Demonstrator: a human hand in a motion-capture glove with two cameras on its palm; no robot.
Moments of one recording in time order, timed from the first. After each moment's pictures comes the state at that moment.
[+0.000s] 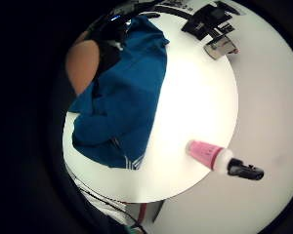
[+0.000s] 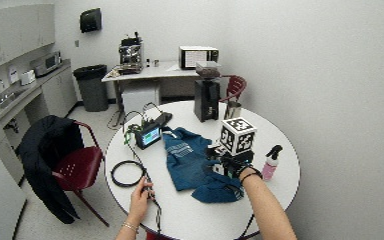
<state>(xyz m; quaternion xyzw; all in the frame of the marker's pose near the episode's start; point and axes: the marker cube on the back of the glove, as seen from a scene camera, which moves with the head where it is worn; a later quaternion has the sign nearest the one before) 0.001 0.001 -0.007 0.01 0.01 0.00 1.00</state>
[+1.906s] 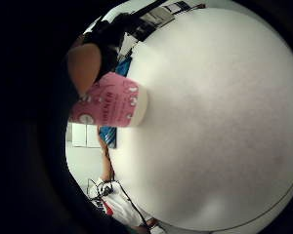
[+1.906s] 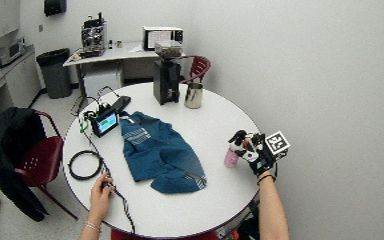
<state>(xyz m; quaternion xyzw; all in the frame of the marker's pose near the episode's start) 0.121 -0.010 0.058 0.14 -0.52 0.00 0.84</state>
